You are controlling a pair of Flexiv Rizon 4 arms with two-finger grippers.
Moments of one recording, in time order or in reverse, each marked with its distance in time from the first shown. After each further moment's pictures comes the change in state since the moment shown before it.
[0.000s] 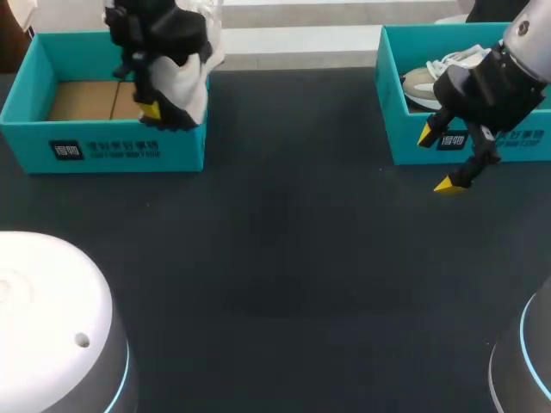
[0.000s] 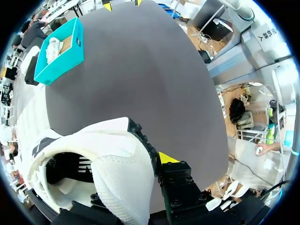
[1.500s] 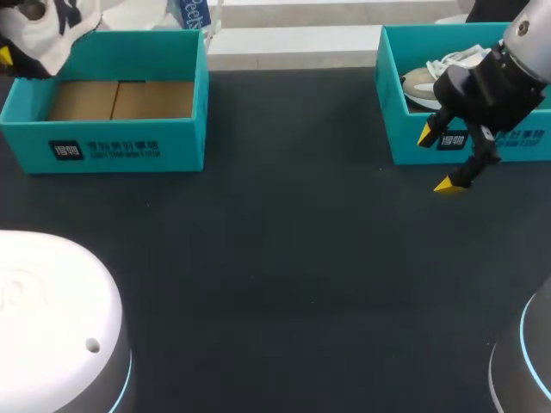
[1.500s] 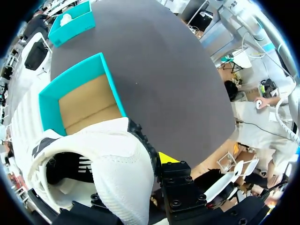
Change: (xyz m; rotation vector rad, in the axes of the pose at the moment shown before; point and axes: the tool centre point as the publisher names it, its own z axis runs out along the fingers) left arm -0.056 0.295 0.011 0.022 0.057 0.041; right arm 0.000 0.000 0.000 0.000 0.000 0.000
